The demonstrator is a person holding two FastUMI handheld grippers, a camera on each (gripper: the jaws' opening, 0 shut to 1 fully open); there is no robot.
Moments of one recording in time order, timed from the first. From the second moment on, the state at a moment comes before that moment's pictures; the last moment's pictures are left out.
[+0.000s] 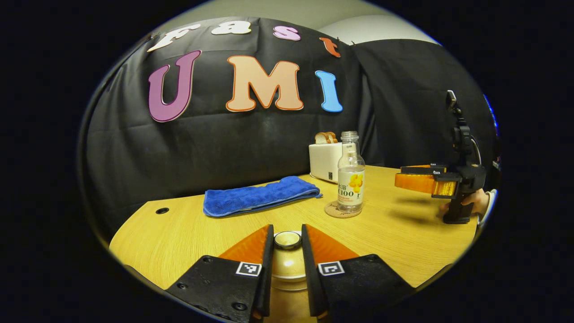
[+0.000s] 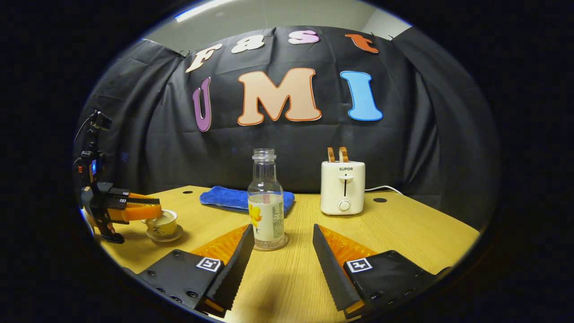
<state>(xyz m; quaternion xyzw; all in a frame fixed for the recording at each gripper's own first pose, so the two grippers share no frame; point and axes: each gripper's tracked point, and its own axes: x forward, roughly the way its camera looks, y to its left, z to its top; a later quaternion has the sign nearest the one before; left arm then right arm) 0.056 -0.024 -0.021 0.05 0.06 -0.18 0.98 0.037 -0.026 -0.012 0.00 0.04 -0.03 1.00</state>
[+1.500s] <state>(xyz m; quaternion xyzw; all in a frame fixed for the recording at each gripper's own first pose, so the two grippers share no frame) -0.002 0.077 -0.002 0.00 0.00 0.14 0.99 0.019 -0.059 0.002 -0.01 0.00 -0.15 0.99</state>
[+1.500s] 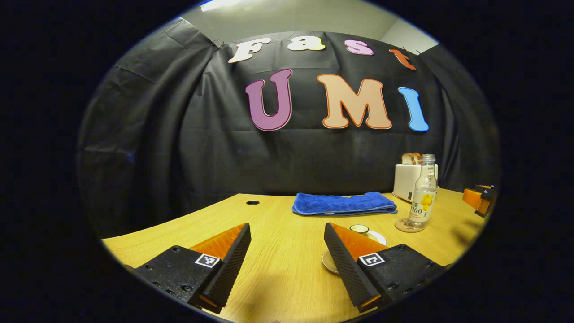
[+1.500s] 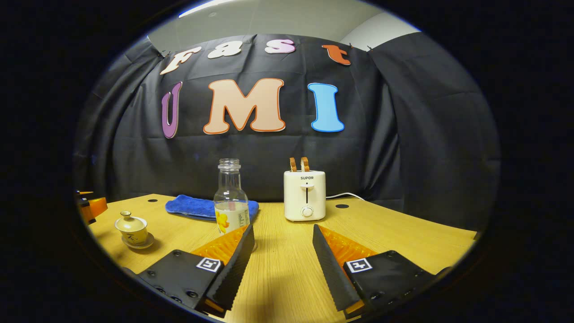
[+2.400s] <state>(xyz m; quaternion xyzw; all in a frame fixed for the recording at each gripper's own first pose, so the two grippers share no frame) -0.010 0.091 -0.003 0.00 0.00 0.18 0.98 0.015 -0.072 0.002 -0.01 -0.01 -0.19 0.98</state>
